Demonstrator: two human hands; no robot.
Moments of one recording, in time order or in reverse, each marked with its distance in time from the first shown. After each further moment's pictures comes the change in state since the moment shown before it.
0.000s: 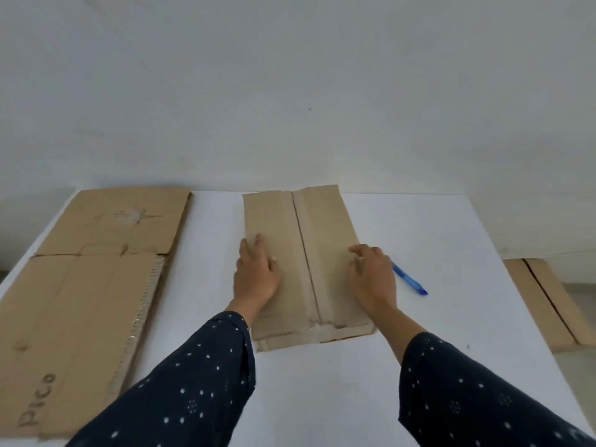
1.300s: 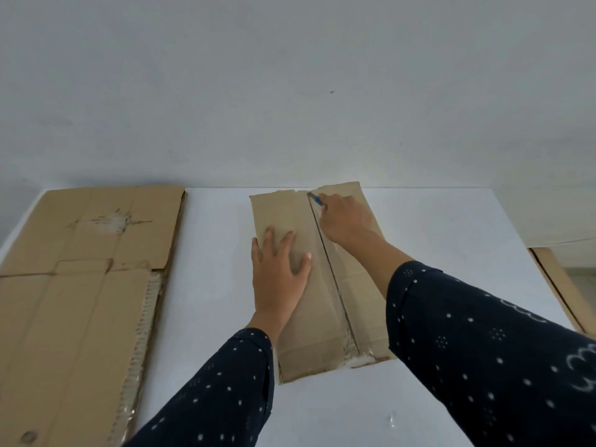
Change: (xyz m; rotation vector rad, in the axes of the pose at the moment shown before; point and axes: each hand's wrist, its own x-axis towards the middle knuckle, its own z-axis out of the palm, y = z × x) left_hand 0.051 -0.013 0.018 -0.069 0.087 0.161; right_hand 0.120 -0.110 0.050 -0.377 -0.257 -0.115
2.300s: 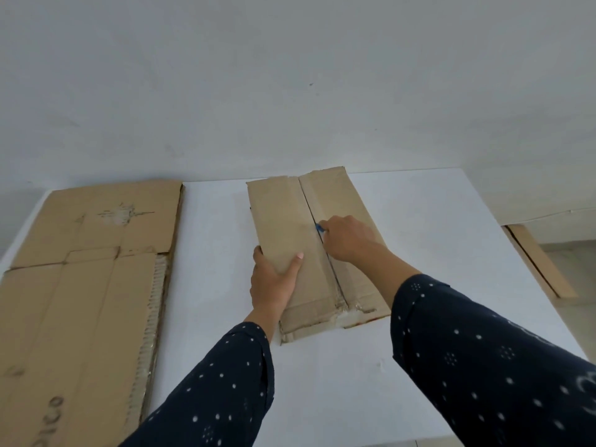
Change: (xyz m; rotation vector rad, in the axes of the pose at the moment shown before) left_hand -0.058 -0.006 -0.007 -0.390 -0.071 -0.384; right_hand -0.093 0.014 0.006 -0.111 -0.211 0.056
